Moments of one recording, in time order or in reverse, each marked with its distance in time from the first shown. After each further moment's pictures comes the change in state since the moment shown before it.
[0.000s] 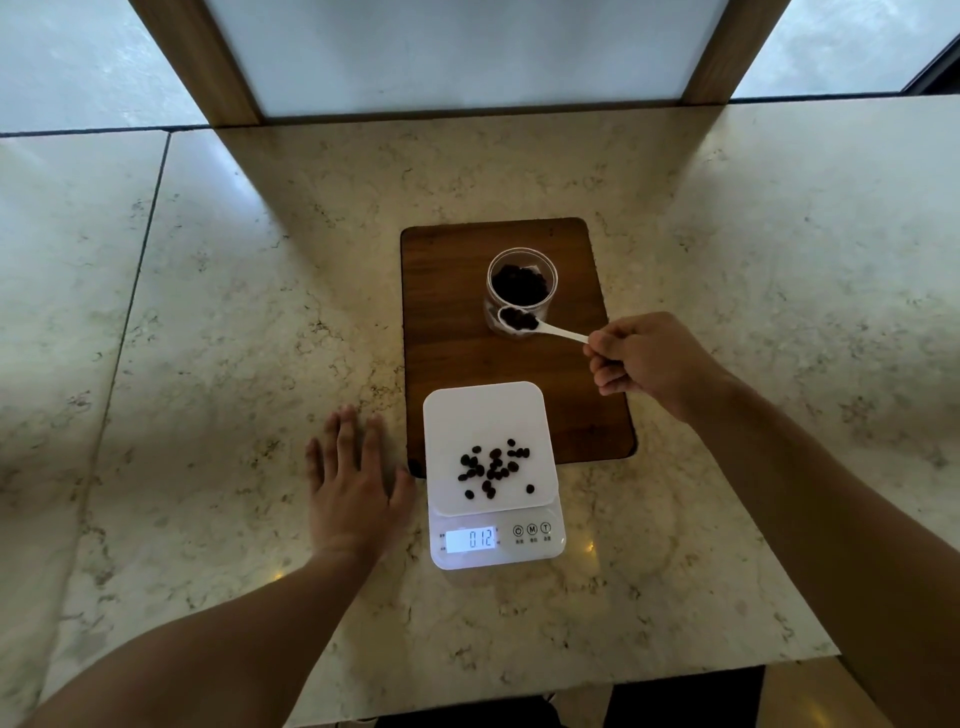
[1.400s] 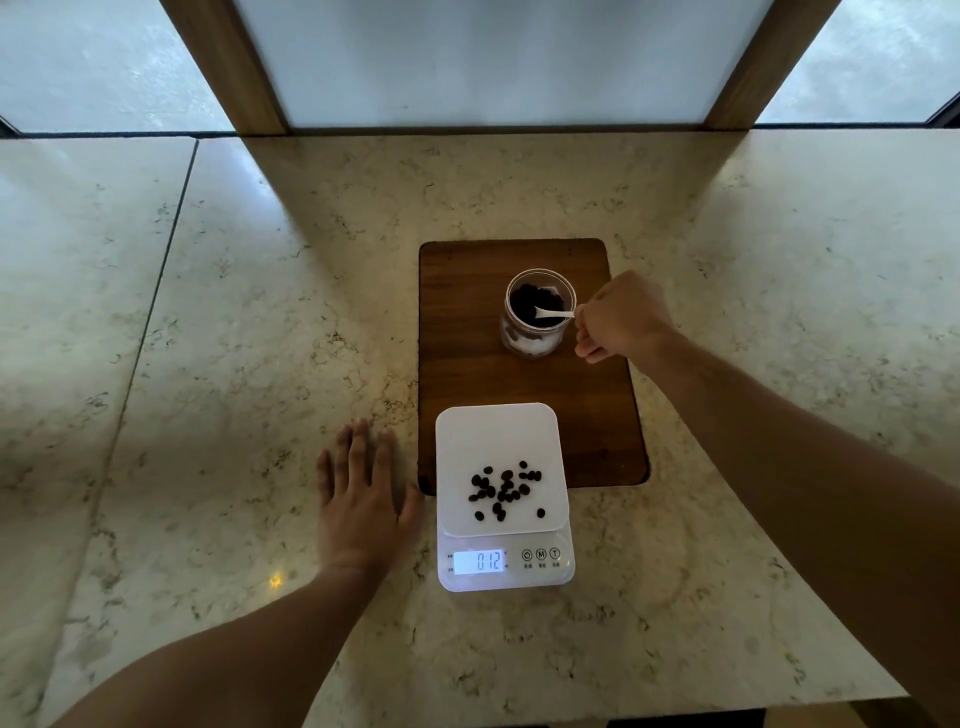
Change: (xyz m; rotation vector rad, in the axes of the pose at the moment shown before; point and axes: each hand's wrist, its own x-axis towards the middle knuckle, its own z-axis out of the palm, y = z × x) left_hand -0.002 0.004 -0.009 -0.012 -0.034 -0.002; right_hand 0.071 -0.042 0.031 -0.297 0.175 0.031
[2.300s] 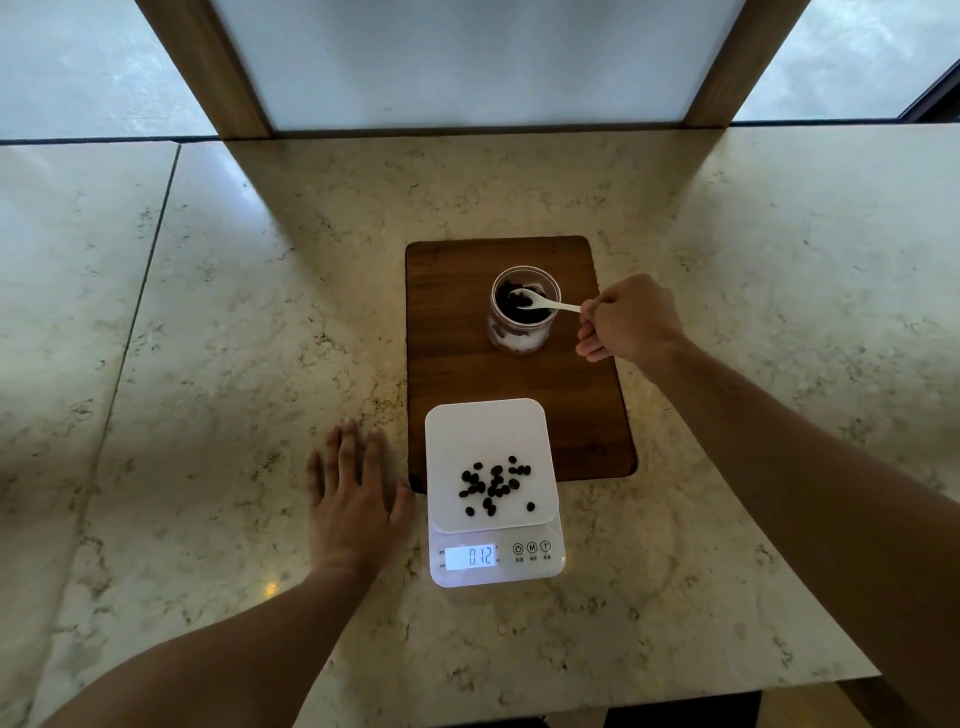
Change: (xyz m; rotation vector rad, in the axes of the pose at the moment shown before) left_hand 0.000 -0.001 0.001 0.003 0.005 0.007; right_hand -0.021 0.014 -0.017 0.097 0.082 -0.069
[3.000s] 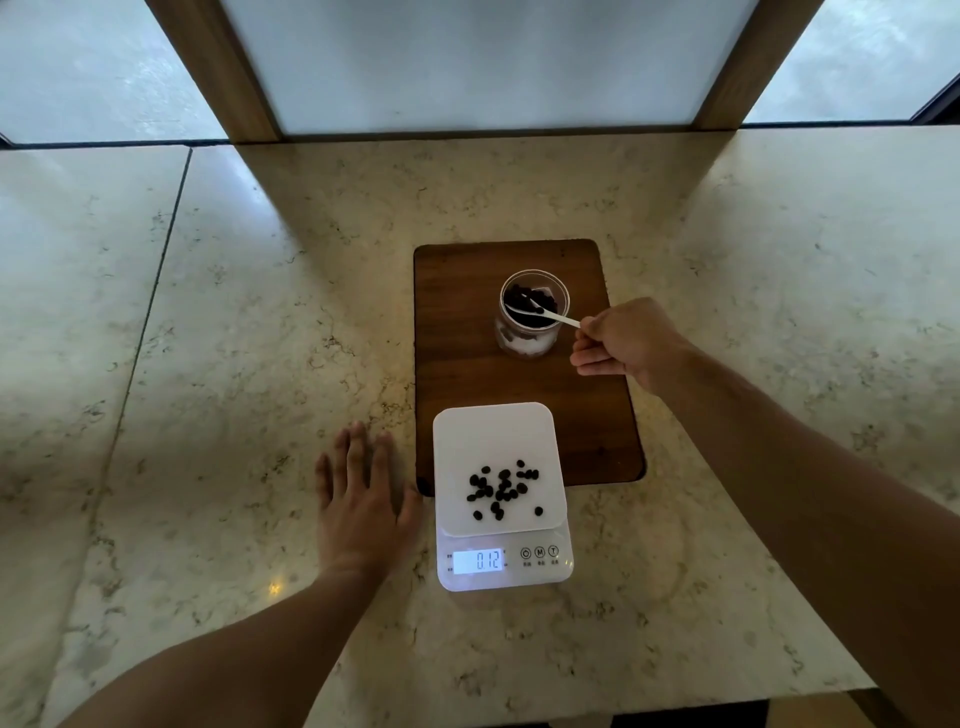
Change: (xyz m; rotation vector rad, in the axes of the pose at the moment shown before) left_hand 0.001 -0.002 0.001 -0.009 0.008 -0.003; right_hand -0.005 -0.003 0.006 0.324 -0.227 0.260
